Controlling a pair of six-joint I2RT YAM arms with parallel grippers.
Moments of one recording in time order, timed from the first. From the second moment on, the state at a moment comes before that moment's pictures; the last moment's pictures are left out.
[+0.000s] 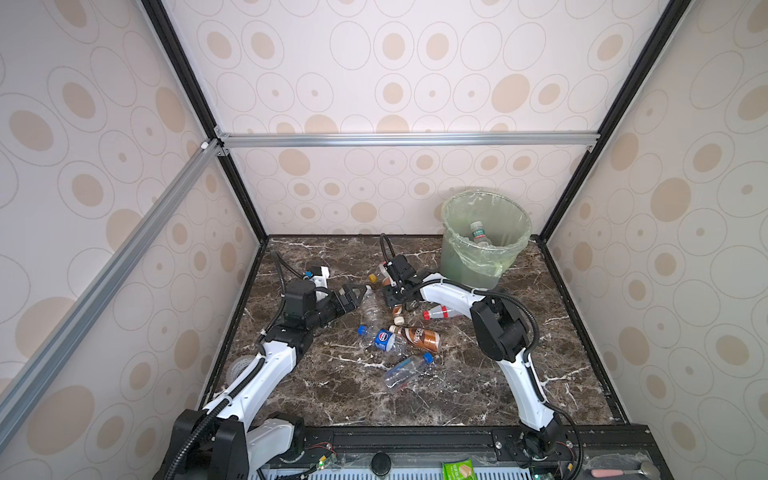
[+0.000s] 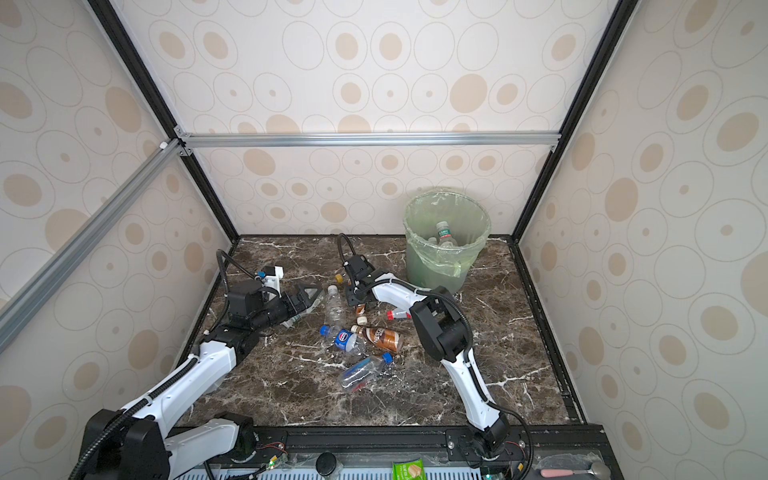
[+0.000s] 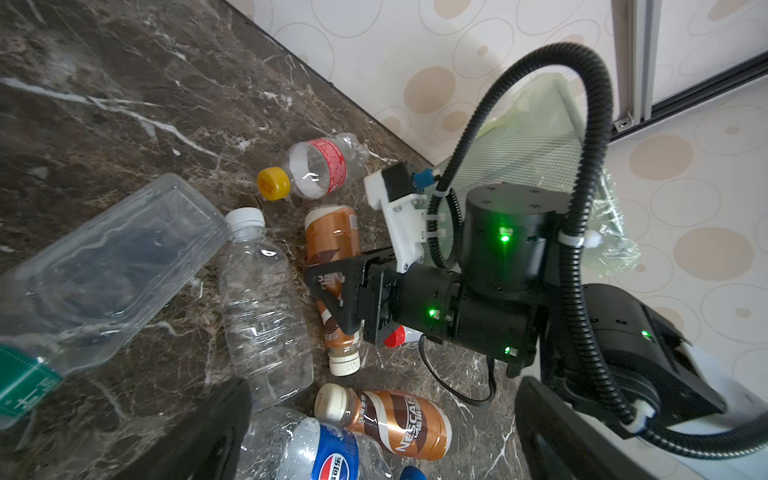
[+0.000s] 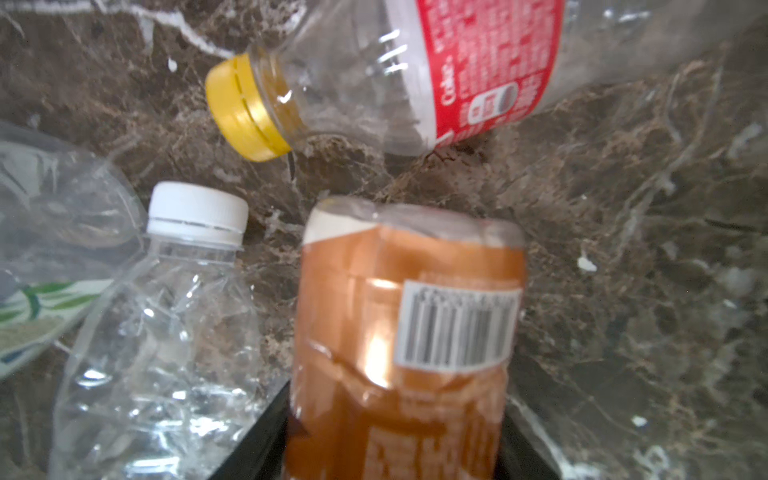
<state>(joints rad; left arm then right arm) -0.20 1.12 0.65 0.04 0.42 -0.75 0.70 2.30 1.82 -0.53 0.06 0.36</state>
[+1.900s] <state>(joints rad) -0.38 1.25 1.00 0.03 0.28 -0.61 0.47 1.72 1.99 -0.67 0.22 0.15</state>
